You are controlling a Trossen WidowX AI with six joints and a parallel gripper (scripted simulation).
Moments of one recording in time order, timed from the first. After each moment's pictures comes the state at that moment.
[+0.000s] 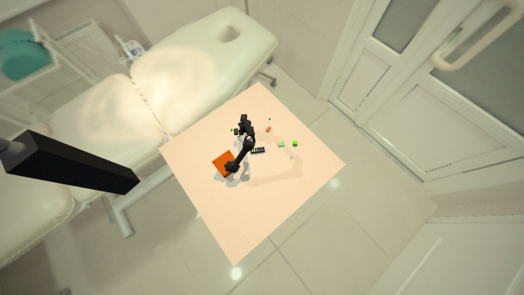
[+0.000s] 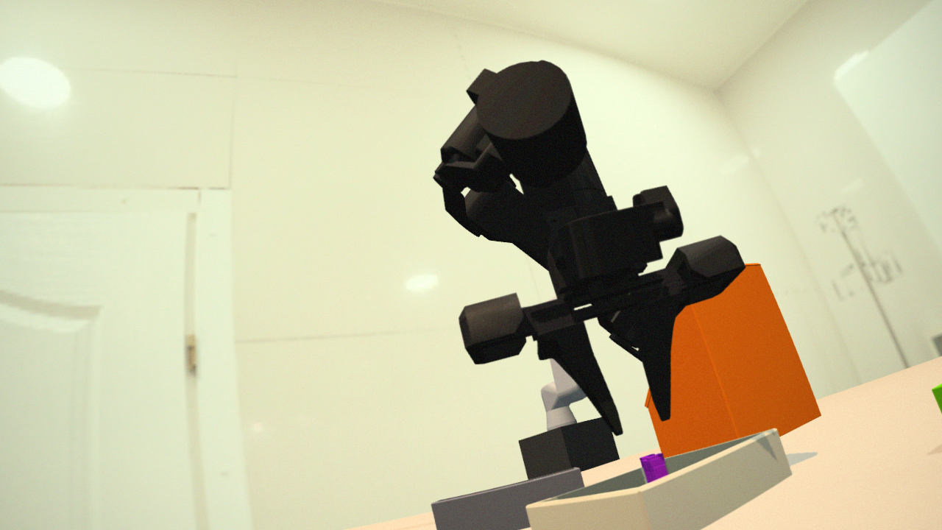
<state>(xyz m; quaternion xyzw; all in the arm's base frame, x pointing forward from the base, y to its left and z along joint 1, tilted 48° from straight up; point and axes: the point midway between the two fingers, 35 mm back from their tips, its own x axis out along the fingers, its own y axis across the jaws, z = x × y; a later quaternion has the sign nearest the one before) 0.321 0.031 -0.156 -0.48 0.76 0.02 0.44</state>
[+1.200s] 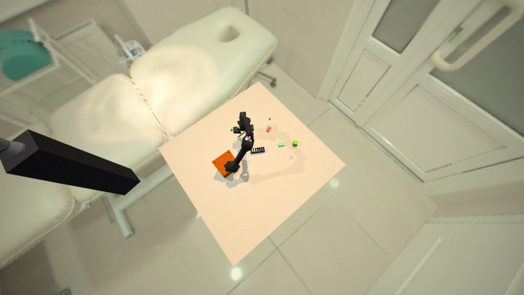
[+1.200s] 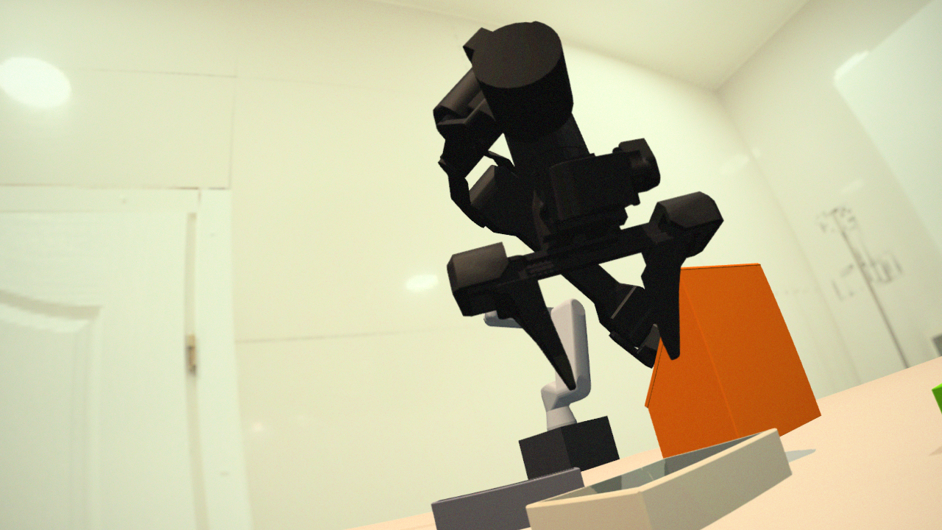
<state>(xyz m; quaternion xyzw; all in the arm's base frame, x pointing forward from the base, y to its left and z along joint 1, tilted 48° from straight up) 0.327 0.057 -0.131 -0.48 0.76 0.03 0.44</state>
